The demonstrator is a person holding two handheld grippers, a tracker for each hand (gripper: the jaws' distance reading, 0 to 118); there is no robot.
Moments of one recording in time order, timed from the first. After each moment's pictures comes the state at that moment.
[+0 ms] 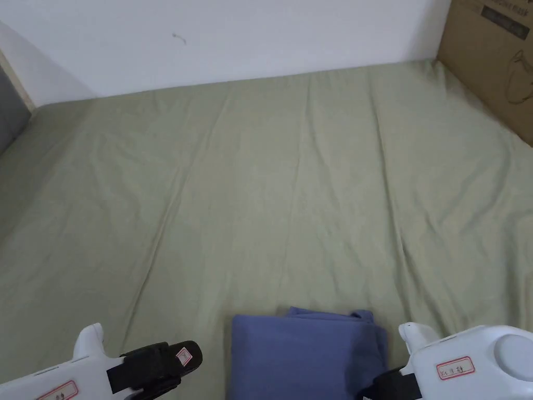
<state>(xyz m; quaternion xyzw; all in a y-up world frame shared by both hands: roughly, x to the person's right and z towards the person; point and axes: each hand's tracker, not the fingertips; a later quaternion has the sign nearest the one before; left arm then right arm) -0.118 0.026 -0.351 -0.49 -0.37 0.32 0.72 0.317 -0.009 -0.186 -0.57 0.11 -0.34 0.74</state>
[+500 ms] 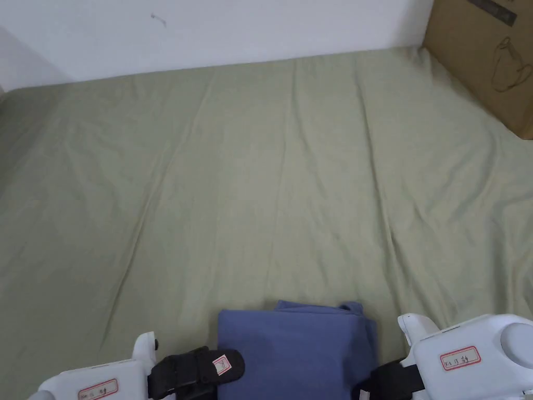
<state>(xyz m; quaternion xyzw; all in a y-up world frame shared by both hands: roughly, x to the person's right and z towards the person) -0.069 -0.072 -0.375 -0.58 -0.49 0.37 0.53 0.325 -0.010 -0.184 -0.57 0.12 -0.35 0.73</state>
